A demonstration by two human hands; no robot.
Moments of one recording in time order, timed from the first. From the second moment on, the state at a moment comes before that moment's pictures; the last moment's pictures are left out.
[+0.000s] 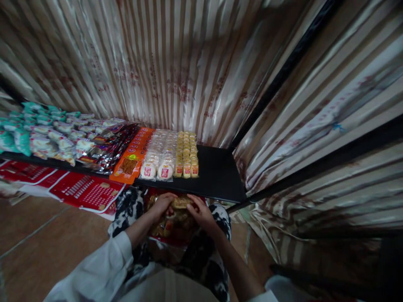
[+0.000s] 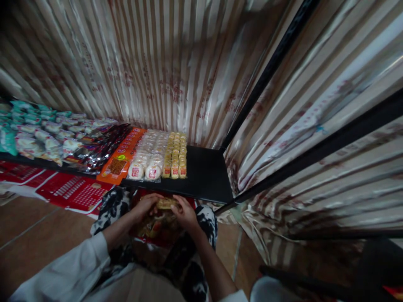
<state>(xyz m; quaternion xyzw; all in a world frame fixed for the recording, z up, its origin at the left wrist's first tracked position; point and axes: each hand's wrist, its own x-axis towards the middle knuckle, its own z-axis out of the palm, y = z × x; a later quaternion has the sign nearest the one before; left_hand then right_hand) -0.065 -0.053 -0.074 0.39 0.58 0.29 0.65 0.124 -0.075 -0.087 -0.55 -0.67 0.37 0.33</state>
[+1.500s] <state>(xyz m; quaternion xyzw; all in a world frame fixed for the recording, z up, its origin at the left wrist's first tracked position) 0.031 0.070 0.022 0.77 0.51 0.26 0.28 0.171 0.045 -0.049 -0.62 -0.52 0.32 0.50</state>
